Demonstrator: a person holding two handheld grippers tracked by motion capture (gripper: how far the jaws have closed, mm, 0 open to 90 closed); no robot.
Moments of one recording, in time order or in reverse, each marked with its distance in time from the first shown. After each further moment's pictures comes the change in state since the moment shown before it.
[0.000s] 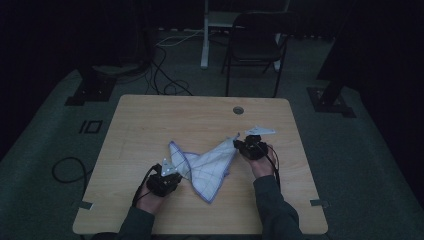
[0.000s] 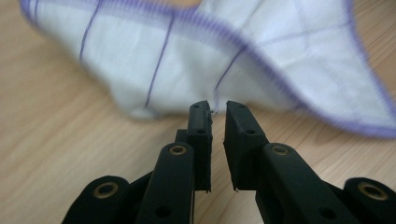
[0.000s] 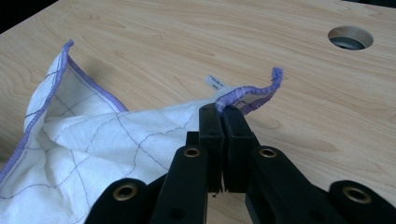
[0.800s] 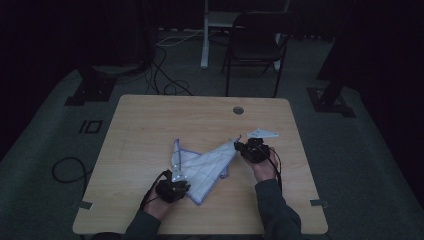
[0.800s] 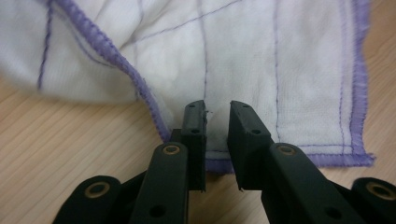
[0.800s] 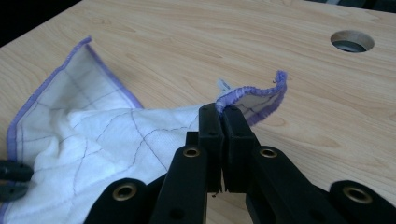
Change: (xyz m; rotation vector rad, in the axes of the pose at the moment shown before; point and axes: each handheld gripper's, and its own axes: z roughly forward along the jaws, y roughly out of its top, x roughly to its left) left arm -0.014 -0.015 0.015 0.079 -0.055 0.017; right arm 0.006 -0.004 -0.014 -0.028 0.021 -0.007
